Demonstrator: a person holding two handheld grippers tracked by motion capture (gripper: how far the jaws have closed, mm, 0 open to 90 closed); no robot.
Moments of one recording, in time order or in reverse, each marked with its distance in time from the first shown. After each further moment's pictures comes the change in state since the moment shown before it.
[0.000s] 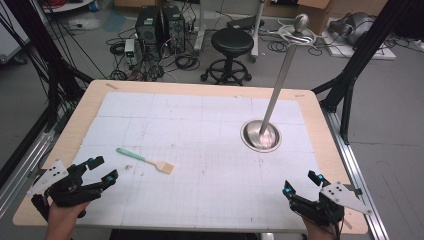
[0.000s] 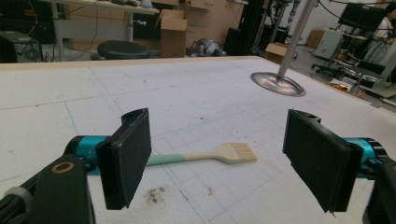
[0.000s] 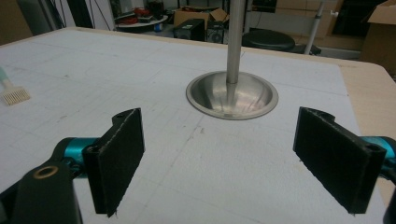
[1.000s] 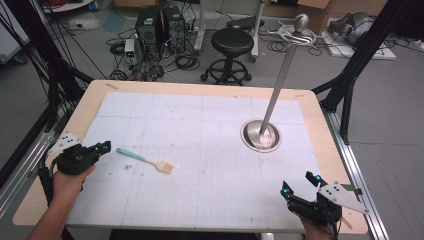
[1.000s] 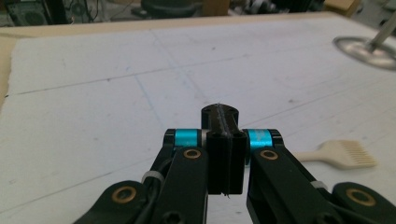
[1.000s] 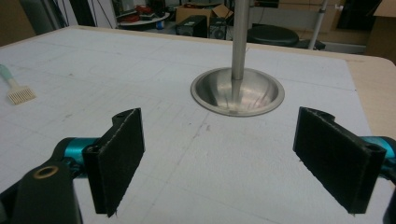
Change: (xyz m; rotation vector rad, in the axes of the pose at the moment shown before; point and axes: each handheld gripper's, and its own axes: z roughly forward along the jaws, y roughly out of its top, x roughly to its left) left arm 0.067 0.016 0.048 0.213 0.173 0.001; right arm 0.004 -0.001 0.002 0.018 0.007 0.012
